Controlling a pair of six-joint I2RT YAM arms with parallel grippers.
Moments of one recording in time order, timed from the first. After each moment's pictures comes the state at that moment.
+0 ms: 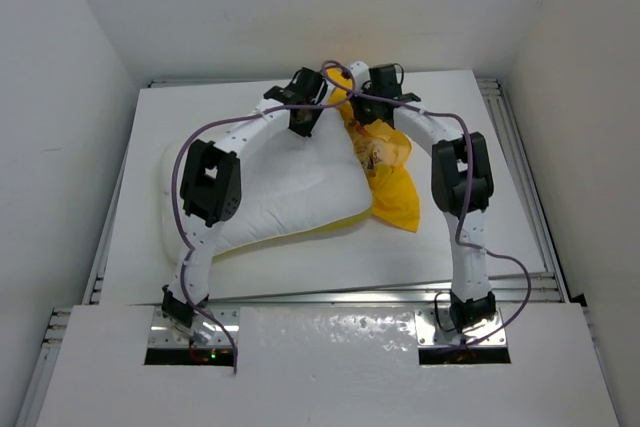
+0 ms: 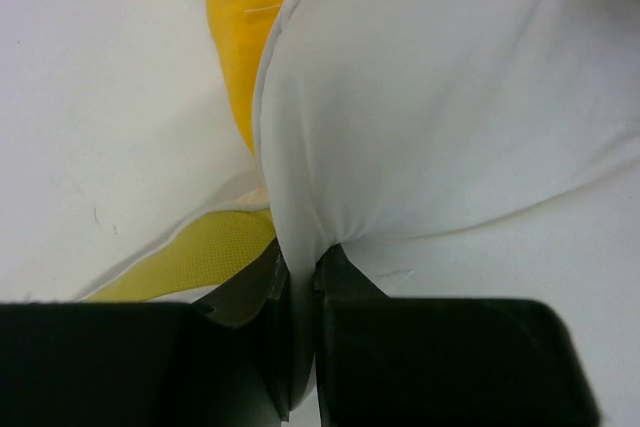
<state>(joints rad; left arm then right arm) -0.48 2.26 2.04 -0.74 -0.17 0.11 0.30 2.26 1.81 -0.24 -0.15 -0.33</state>
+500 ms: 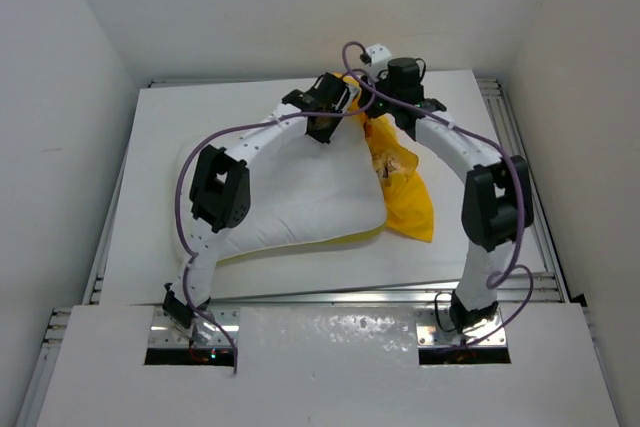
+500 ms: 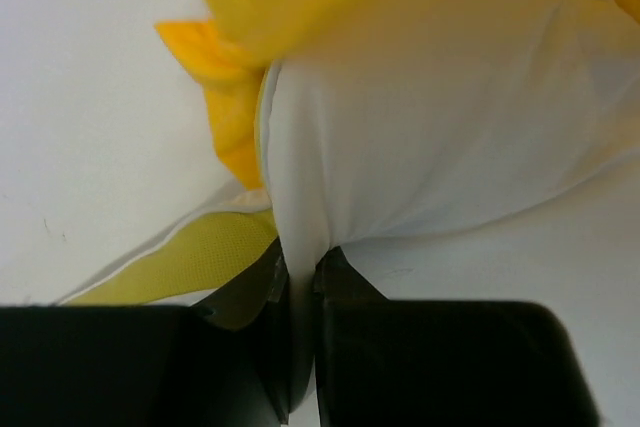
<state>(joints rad) -0.58 2.26 2.09 -0.79 -0.19 0.08 0.32 1.92 1.52 -0.09 -0.19 -0.09</state>
